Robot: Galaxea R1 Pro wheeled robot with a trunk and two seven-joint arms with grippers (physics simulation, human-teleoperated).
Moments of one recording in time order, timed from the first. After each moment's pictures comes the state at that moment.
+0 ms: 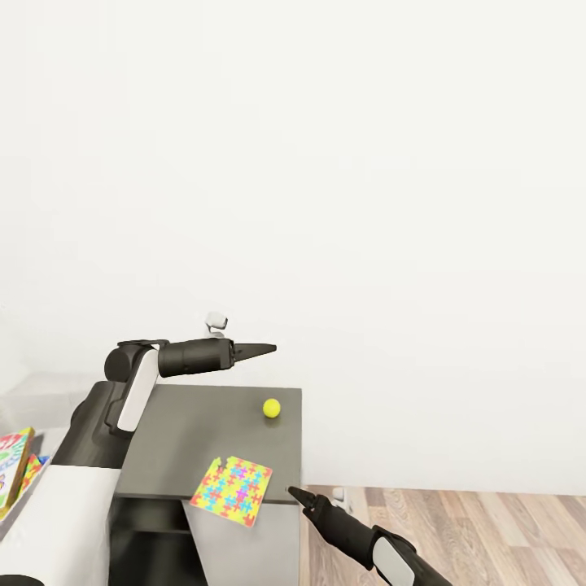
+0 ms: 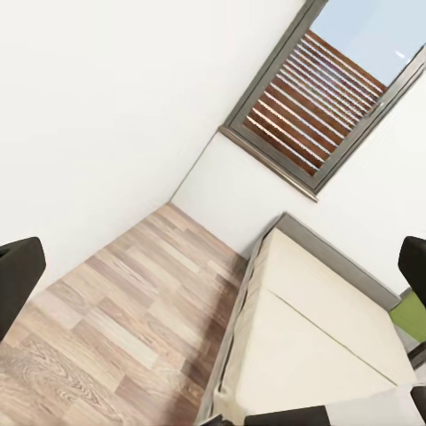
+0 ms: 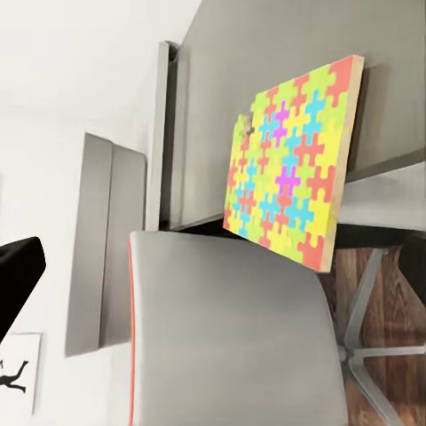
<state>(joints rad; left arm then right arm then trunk) -0.76 0.09 -0.06 -1.38 0.40 1.04 -1.08 -0.48 0.08 0.20 -0.34 -0.83 0.31 0.75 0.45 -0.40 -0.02</state>
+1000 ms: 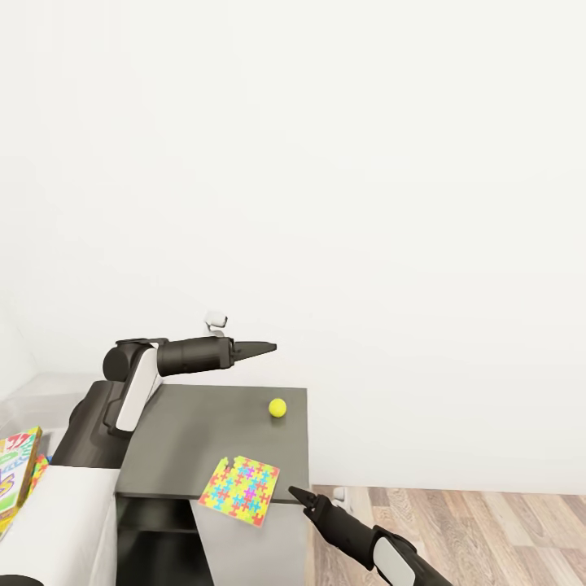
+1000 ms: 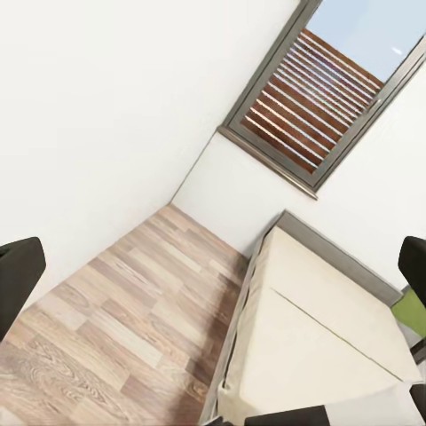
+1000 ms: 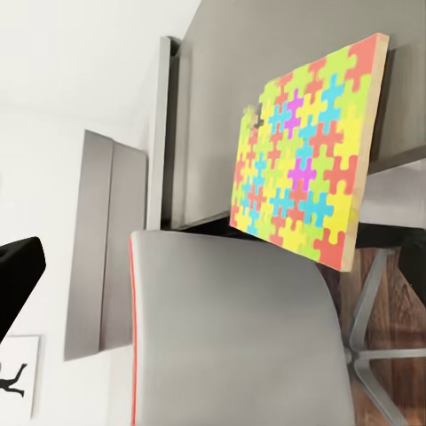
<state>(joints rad) -0.76 0.09 -0.06 -1.40 0.40 1.04 -1.08 -0.48 0.08 0.20 -0.34 -0.83 0.31 0.75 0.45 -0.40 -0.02</state>
